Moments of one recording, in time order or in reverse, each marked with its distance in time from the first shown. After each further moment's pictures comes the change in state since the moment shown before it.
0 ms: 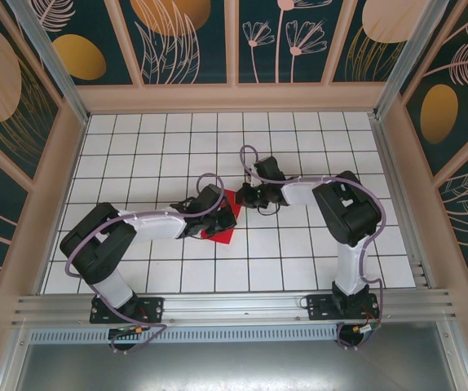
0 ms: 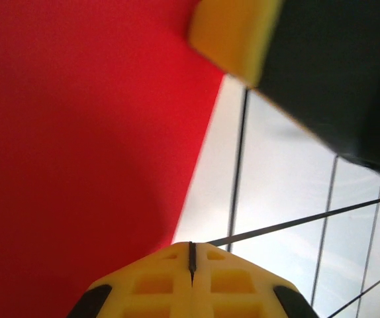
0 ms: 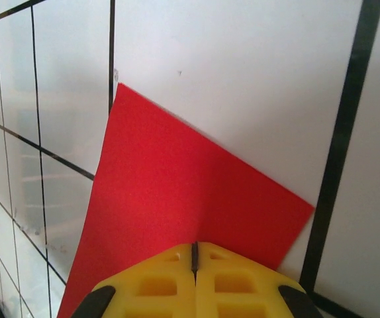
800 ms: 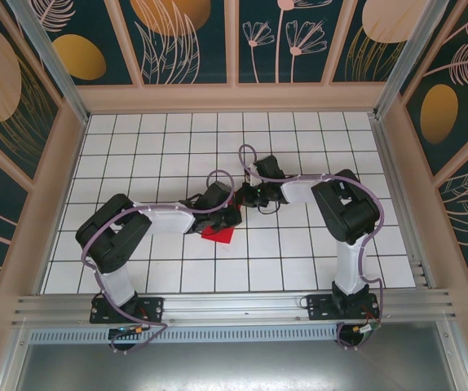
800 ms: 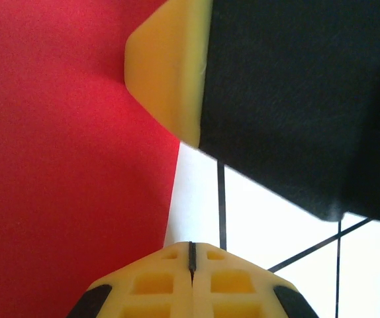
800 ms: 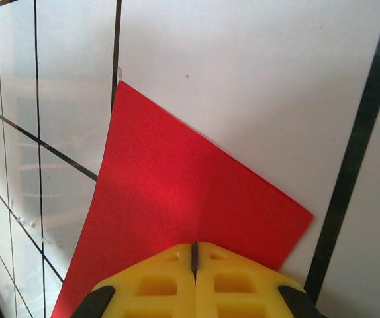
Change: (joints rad) left arm 0.005 0.120 0.053 0.064 0.011 0.119; right arm -0.011 0.019 0.020 -0.015 -0.032 -0.053
